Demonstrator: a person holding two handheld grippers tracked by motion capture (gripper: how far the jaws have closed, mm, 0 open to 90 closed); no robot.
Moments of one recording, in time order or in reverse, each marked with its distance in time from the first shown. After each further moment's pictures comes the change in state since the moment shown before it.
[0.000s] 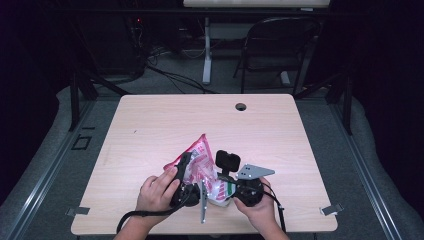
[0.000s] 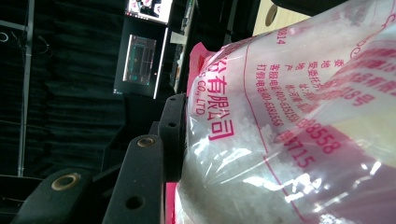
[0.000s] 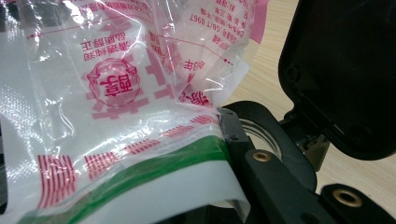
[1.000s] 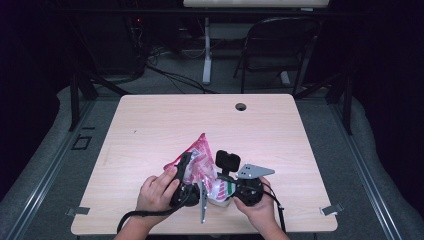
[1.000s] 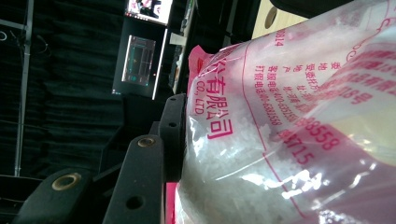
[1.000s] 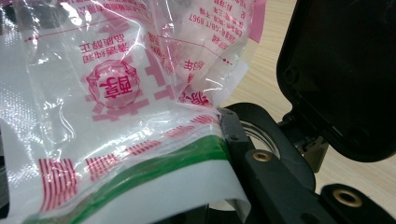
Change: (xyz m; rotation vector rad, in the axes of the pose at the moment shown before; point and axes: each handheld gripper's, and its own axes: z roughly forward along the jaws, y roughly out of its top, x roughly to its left) left arm 0.000 0.000 0.000 -0.006 -0.006 -0.016; right arm -0.001 0.000 0.001 -0.005 -0.004 0.005
